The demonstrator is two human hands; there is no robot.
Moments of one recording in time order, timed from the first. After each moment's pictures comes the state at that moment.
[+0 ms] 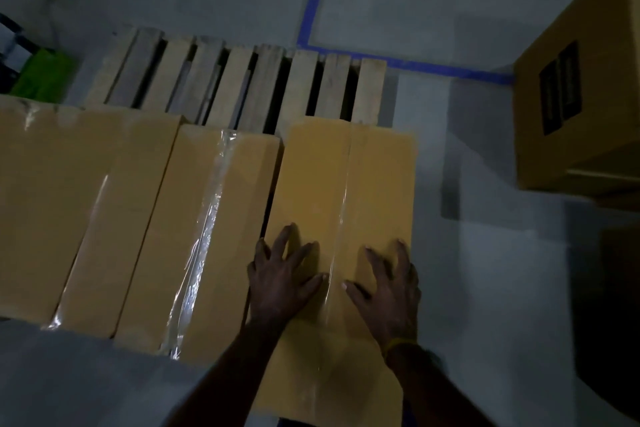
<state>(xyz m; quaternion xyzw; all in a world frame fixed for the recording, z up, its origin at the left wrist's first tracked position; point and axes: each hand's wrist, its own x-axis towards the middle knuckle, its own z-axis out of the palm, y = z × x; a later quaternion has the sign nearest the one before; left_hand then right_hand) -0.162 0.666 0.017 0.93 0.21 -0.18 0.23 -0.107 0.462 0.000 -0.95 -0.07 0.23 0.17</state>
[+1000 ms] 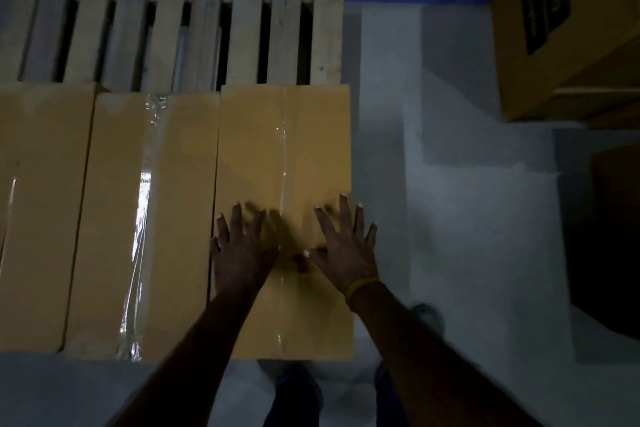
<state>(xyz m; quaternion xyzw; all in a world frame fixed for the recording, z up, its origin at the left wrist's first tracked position) -0.159 0.657 -0.061 0.93 0.23 -0.25 0.12 -0.097 0.469 -0.077 -0.92 -0.17 0.32 0.12</state>
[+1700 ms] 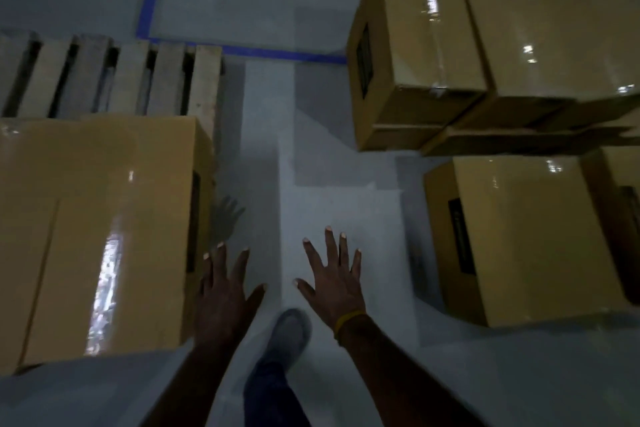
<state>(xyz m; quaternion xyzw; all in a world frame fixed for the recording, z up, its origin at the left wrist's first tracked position) -0.183 0.340 0.016 0.95 0.17 -0.16 0.22 -0.116 0.136 0.003 -0.96 -0.15 0.23 0.04</state>
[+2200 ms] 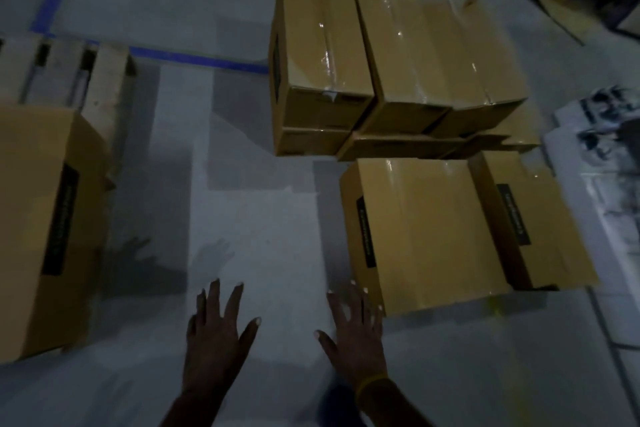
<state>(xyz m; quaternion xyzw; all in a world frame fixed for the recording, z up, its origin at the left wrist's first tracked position) -0.221 0.100 0.028 0.94 0.14 -0.17 0.27 -0.195 -0.151 0.044 -0.97 -0.05 0.23 -0.02</state>
